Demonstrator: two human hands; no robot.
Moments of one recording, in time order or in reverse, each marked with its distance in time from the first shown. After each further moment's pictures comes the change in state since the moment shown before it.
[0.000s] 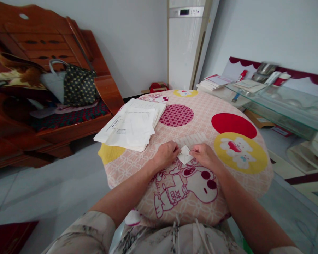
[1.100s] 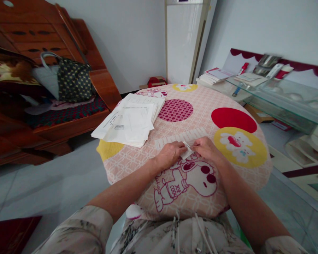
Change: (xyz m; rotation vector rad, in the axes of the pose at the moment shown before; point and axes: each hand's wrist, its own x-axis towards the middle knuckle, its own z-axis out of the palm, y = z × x) left_hand -0.011 0.011 0.003 0.104 -0.070 0.437; right_hand 0.004 0.002 -0.005 0.099 -0.098 0.158
